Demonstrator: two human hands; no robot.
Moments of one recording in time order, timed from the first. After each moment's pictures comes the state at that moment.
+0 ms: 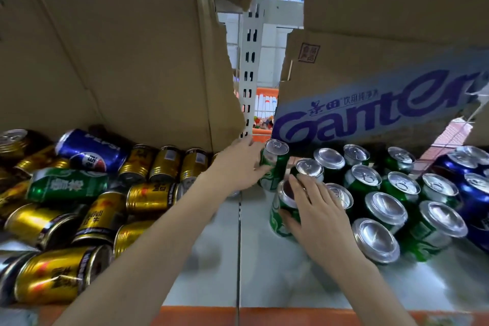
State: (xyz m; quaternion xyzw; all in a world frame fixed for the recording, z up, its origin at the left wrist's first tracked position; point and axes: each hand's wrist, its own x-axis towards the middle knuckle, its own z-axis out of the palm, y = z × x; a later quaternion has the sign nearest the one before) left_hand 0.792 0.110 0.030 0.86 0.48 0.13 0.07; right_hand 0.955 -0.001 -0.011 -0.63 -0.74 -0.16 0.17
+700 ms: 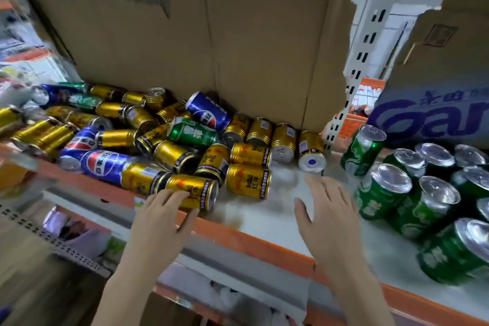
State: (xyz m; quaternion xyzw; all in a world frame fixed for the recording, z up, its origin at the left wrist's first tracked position) left_hand 0.572 -0.123 -0.024 0.64 0.73 0.23 -0.01; right_hand 0.830 -0.055 -0.022 -0.57 -0.75 -0.05 0.33
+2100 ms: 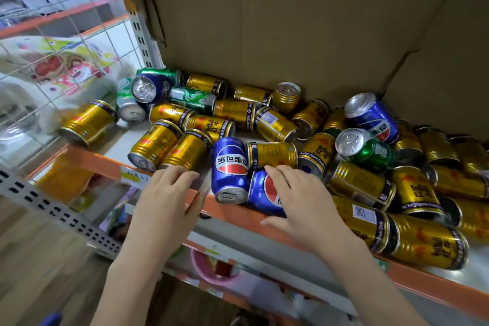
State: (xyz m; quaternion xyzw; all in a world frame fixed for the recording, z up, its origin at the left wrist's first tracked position) left_hand 0.200 -0.089 -0.040 0.66 0.71 0.23 -0.07; right_hand 0.422 -0.014 -0.047 -0.43 -0.89 -0.10 0.11
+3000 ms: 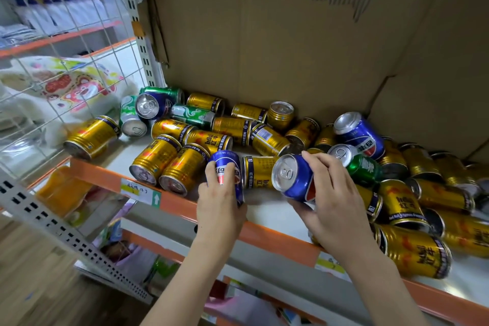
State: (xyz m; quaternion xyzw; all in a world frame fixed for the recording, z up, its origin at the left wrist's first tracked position) left_hand 0.276 -0.048 -0.049 0.57 0.78 0.25 0.05; right_hand 0.457 -0.023 -0.016 -0.44 -0.83 -0.08 0.33
